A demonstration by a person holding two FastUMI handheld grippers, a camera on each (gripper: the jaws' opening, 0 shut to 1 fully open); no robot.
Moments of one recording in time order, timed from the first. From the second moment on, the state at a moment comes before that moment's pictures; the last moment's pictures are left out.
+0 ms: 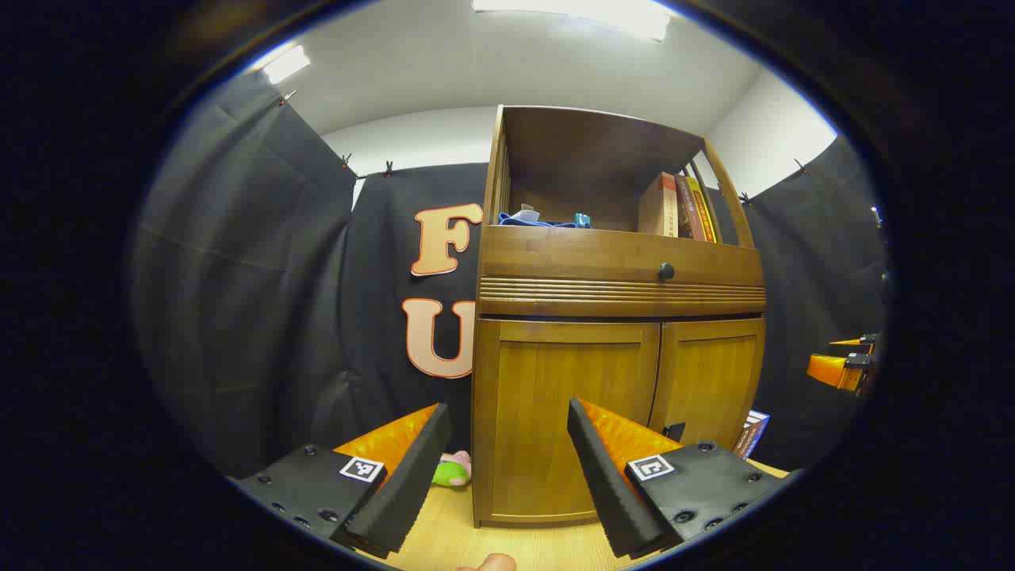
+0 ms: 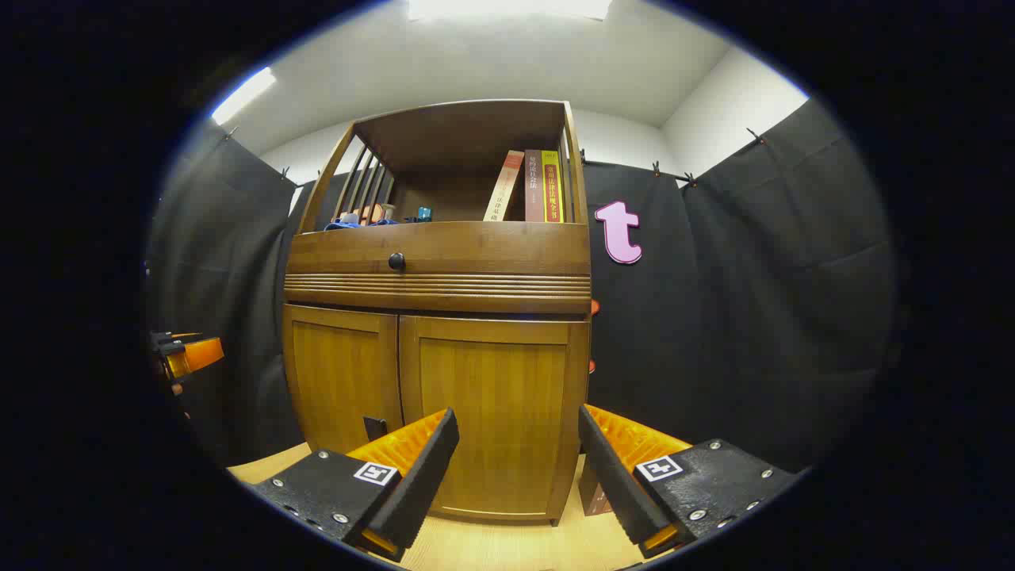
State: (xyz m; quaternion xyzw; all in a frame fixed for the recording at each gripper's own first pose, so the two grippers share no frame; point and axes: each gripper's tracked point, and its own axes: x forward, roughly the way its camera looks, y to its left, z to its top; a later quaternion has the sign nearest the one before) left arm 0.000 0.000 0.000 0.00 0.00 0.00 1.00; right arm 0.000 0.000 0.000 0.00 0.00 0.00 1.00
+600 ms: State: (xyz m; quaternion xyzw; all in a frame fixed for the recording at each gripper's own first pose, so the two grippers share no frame) left arm -0.003 -0.017 0.008 -0.01 0.00 -0.02 1.00; right arm -0.010 -0.021 0.003 0.00 -0.01 -0.01 1.00
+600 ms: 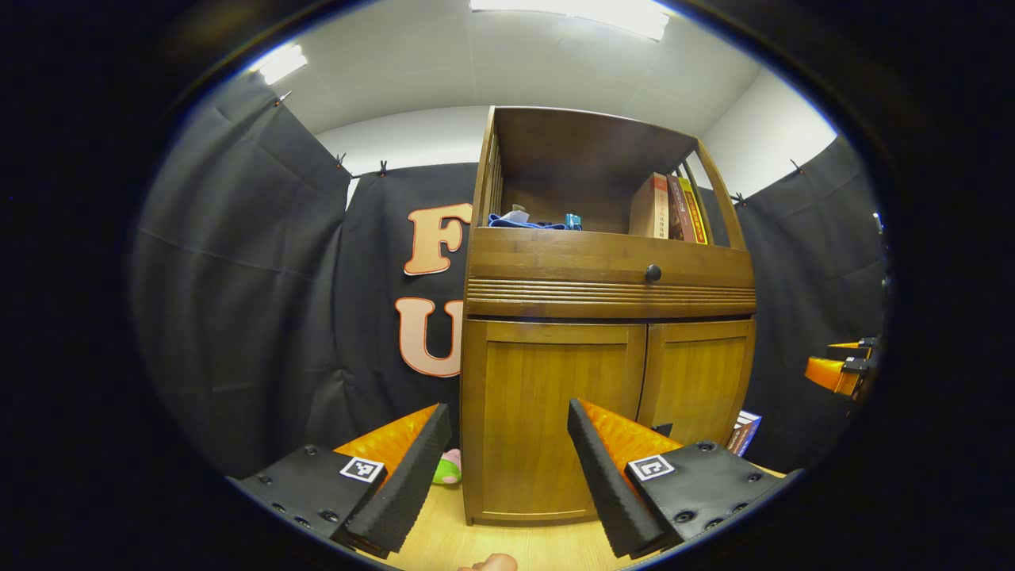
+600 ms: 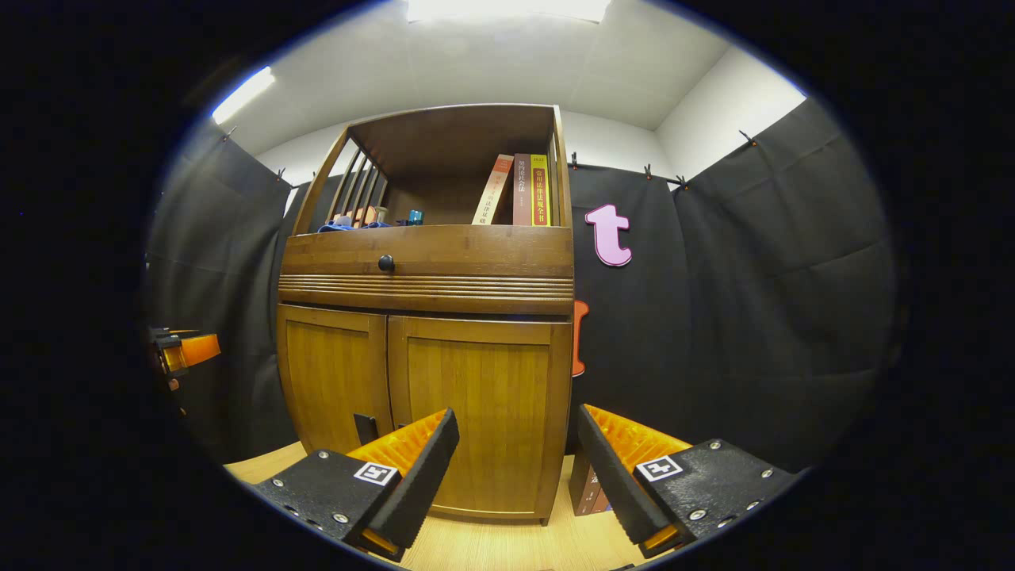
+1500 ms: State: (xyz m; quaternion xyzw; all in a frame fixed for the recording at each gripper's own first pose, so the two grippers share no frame) left arm -0.017 -0.027 0.009 0.00 0.01 -0.03 1.00; right arm 0.003 -0.001 -0.031 0.03 0.02 0.01 1.00
